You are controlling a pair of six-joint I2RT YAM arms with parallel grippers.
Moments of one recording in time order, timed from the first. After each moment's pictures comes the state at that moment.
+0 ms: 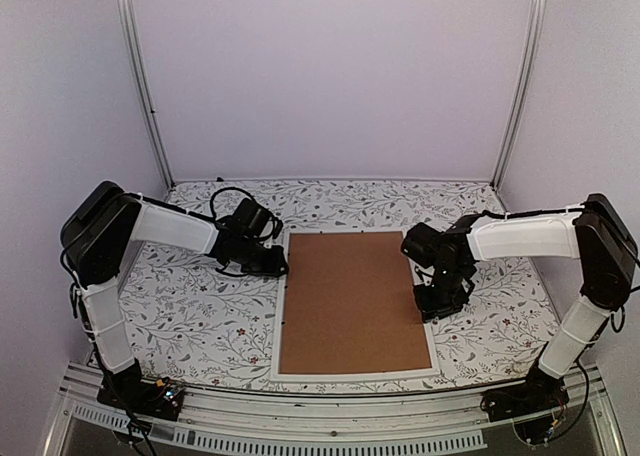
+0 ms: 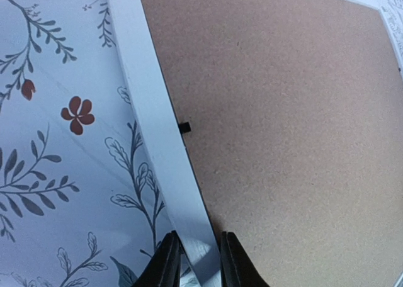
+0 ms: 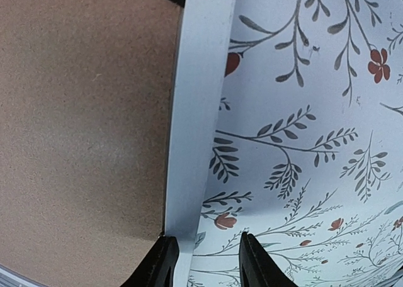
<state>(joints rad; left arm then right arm) -0.61 1.92 1.07 -0.12 0.12 -0.44 0.75 1.69 1.02 -0.88 0.05 0.57</state>
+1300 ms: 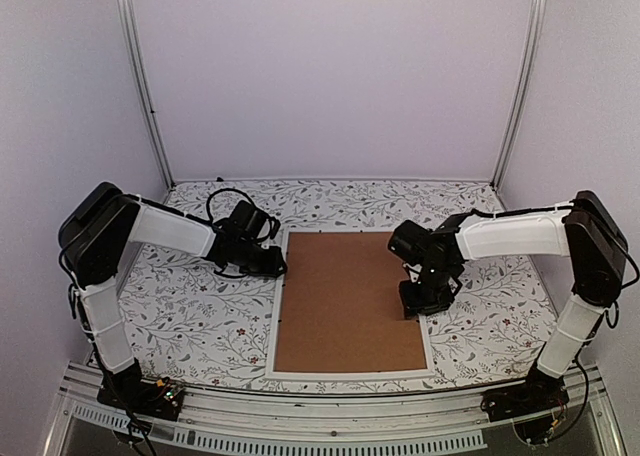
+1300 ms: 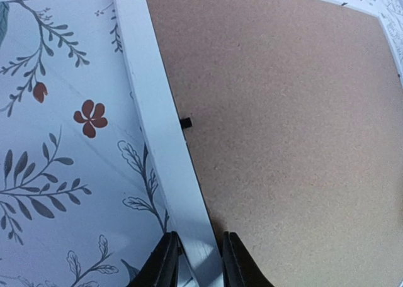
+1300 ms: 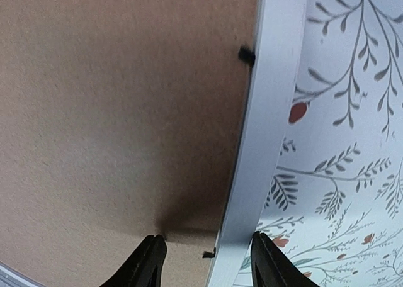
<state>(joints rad) -0.61 1.91 1.03 -0.06 0.10 -0.44 0.80 1.75 1.10 -0.85 0.05 0.64</state>
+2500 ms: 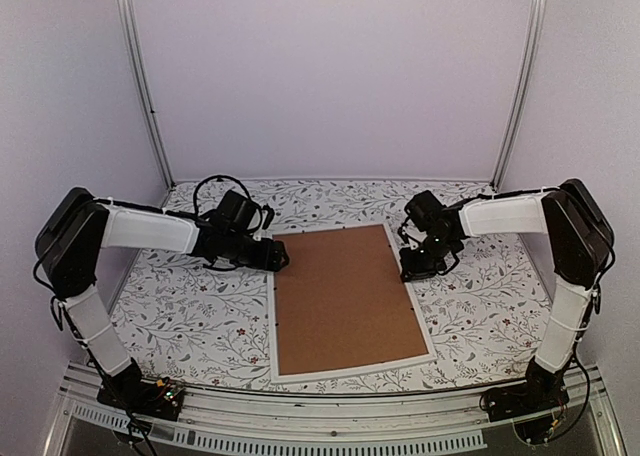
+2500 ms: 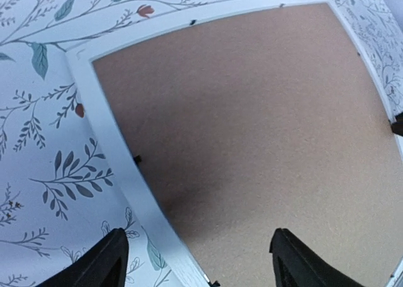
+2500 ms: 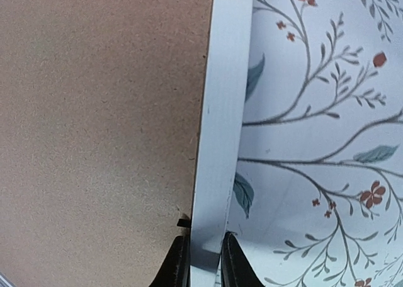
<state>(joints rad) -0.60 1.76 1.00 -0.13 0.06 -0.37 0.57 1.87 1.17 -0.56 -0.08 0.33</state>
